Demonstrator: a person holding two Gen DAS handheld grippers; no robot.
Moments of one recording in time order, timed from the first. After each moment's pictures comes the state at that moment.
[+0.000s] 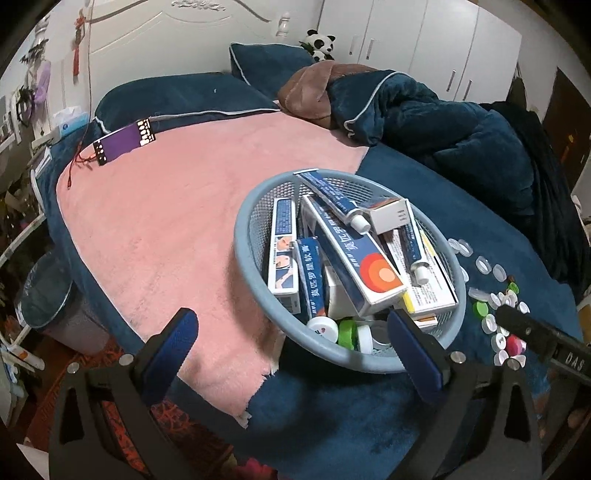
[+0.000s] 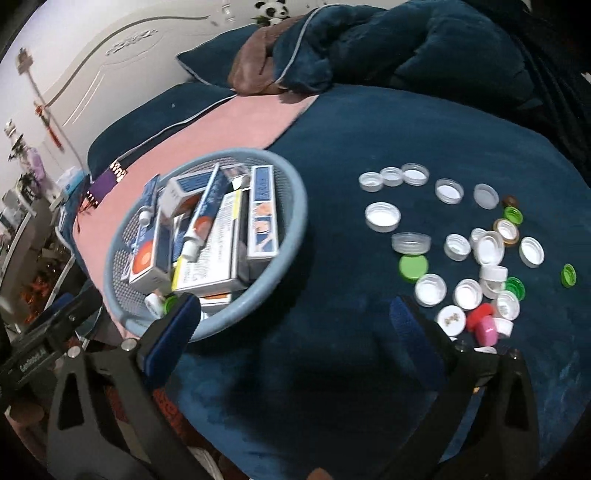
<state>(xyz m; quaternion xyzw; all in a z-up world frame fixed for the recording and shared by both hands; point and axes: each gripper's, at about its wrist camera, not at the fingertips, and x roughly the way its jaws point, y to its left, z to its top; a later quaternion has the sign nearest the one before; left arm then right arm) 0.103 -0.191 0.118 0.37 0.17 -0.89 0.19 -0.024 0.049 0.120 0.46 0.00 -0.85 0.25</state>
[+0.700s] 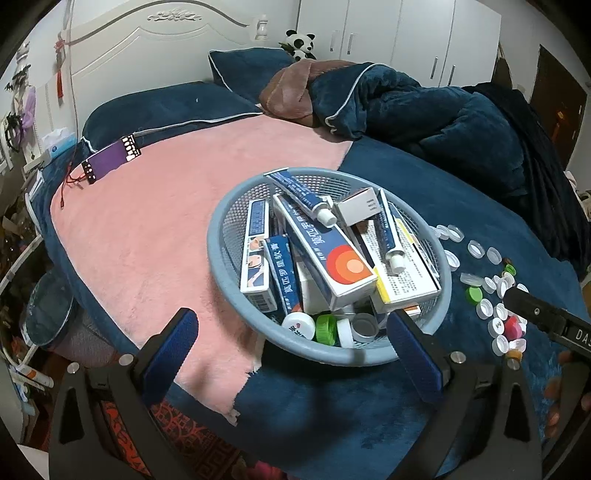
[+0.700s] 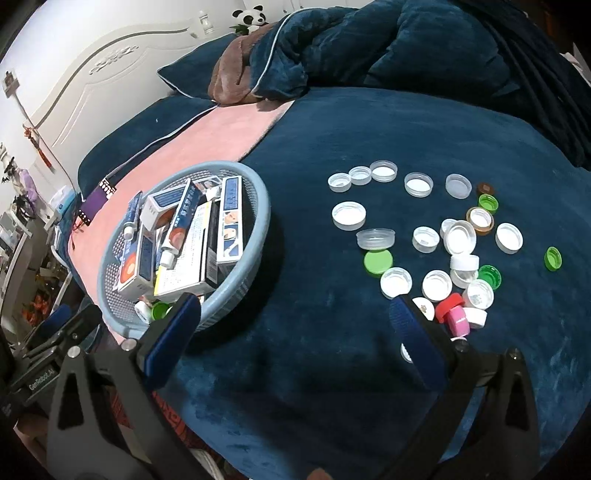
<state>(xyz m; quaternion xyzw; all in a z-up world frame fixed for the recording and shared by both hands) 0.094 -0.168 0.125 0.38 0.14 -0.90 0.17 -0.027 0.077 0.123 0.46 -0.02 -0.86 0.23</state>
